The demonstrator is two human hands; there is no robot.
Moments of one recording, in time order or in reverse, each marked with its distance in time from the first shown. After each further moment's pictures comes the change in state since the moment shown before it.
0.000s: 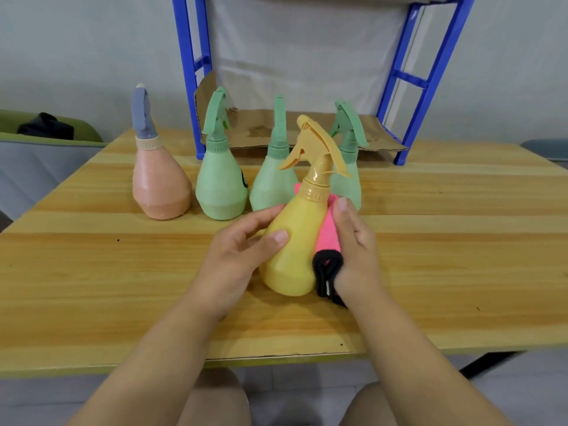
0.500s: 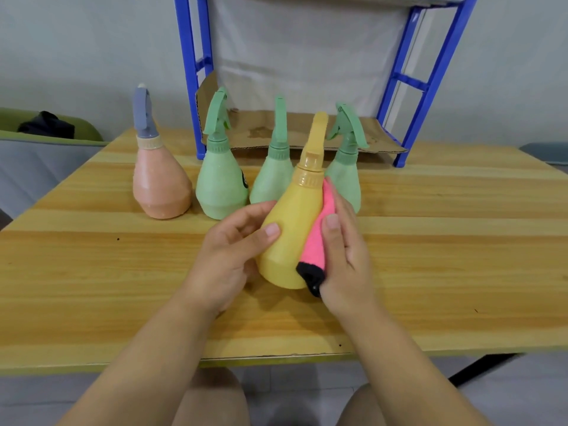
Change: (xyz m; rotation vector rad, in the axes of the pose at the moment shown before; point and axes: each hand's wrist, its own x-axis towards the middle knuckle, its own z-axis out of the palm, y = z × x) left_hand 0.002 0.004 -0.003 -0.149 0.033 -0.044; right_hand -0.012 -0.005 0.007 -0.217 -0.065 -0.195
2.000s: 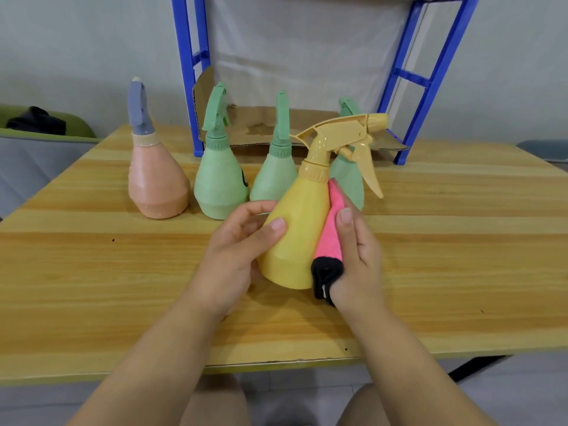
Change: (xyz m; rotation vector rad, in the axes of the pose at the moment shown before) left_hand 0.004 -0.003 0.003 -0.019 0.030 -0.026; right_hand -0.001 0.003 0.002 0.145 0.117 0.101
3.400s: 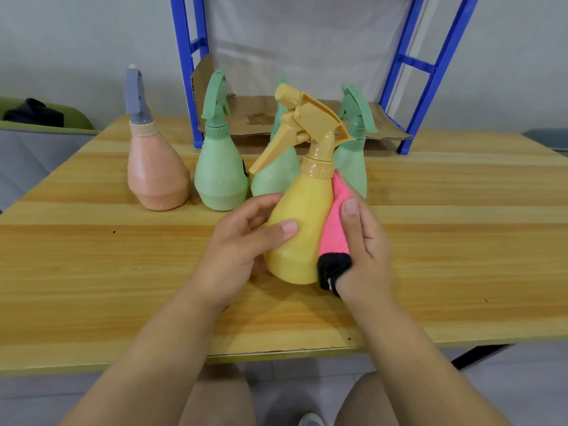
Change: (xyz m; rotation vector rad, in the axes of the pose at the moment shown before) left_hand 0.000 0.000 -0.002 0.116 -0.047 -0.008; right_hand -0.001 -0.001 -0.005 -0.015 -0.003 -0.044
